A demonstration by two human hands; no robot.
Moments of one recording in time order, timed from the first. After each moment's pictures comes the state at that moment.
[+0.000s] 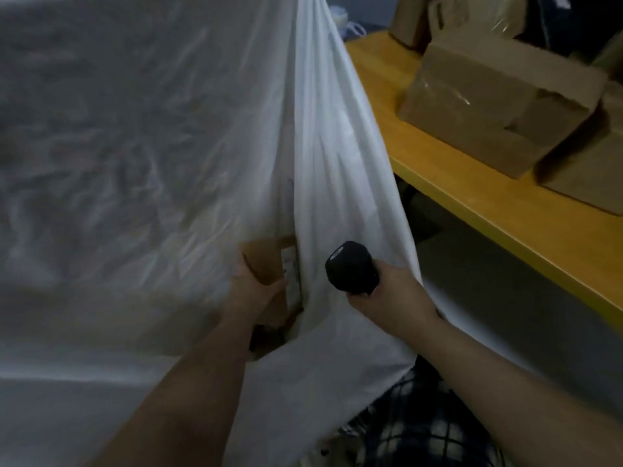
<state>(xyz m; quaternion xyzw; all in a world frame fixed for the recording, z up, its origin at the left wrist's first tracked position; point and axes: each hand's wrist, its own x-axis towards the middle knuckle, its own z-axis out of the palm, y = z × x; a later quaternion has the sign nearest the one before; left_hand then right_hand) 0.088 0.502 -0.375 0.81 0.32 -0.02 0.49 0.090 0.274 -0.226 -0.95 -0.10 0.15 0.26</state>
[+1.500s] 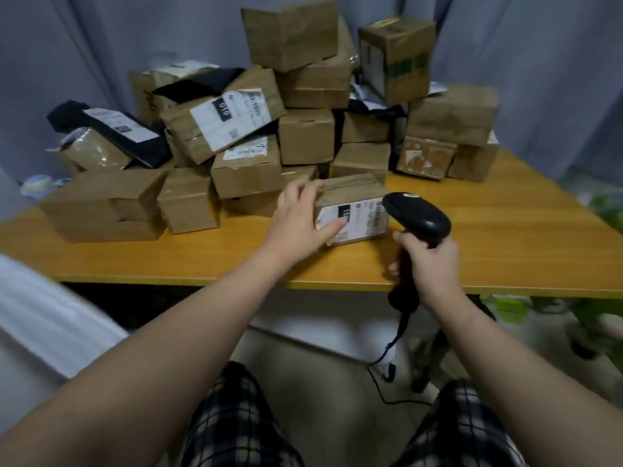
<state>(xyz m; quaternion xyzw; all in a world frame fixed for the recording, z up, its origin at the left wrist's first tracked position) 0.029 0.036 -0.063 0.87 -0.38 0.08 0.31 -0.114 -0.108 -0.095 -0.64 0.25 -0.34 0.64</state>
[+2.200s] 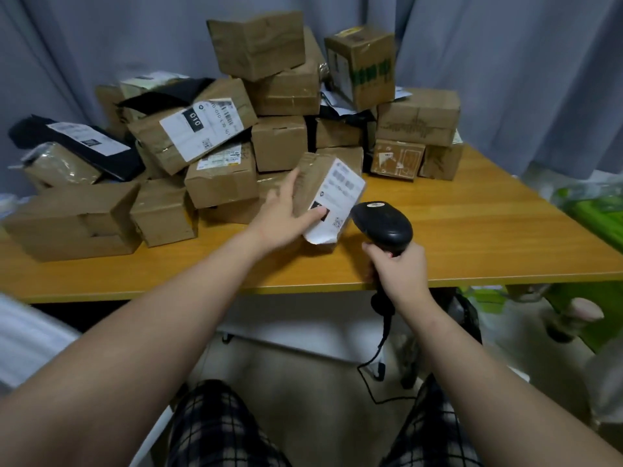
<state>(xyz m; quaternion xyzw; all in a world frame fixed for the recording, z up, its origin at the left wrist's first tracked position) 0.047 0.027 -0.049 0.86 -0.37 -0.07 0.36 -0.115 -0.099 -0.108 -0.68 0.25 -0.36 0.59</state>
